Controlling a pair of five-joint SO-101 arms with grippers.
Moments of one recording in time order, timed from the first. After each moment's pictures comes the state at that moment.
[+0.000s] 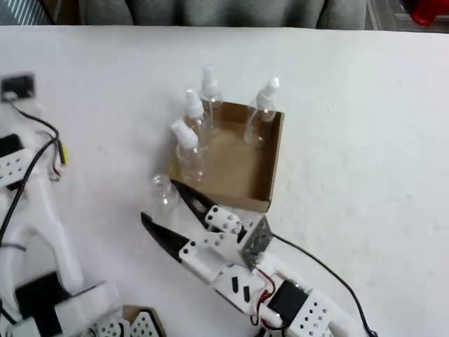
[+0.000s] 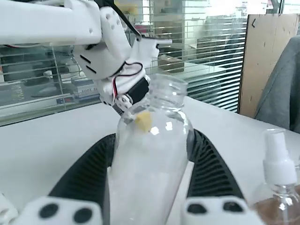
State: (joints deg) left arm -31.7 -15.7 18.9 67.3 -6.2; right arm -57.1 -89.6 95.2 -5.2 -2.6
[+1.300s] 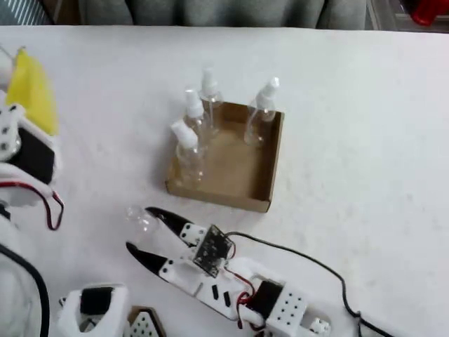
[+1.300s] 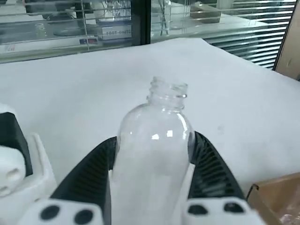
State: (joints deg) left arm -9.9 -47.6 -14.9 72.5 14.1; right arm -64.6 -60.0 94.5 -19.4 2.4
